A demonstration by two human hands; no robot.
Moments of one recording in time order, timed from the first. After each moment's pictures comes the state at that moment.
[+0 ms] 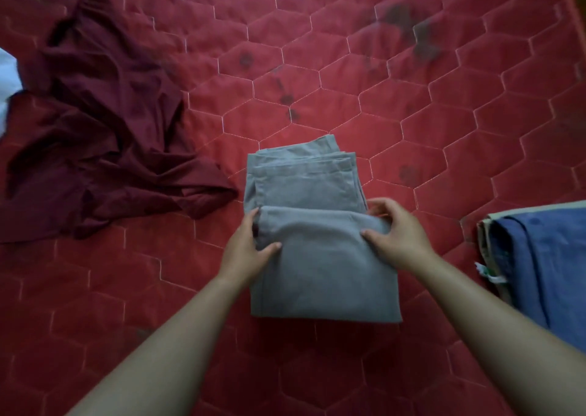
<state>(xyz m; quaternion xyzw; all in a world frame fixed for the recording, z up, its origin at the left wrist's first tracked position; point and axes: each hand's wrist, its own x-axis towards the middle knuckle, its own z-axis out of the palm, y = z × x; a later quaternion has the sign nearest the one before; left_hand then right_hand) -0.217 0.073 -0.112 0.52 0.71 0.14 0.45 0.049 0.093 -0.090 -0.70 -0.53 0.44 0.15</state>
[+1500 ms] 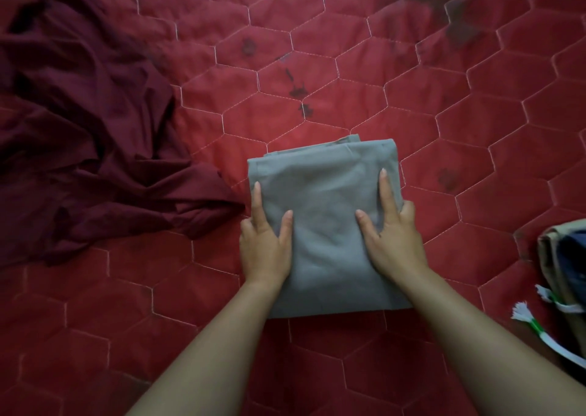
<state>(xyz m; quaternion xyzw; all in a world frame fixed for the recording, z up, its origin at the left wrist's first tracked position) -0.199 0.110 -0.158 0.50 0.80 0.16 0.30 -0.008 0.113 -0.147 -0.76 -0.54 0.33 0.16</state>
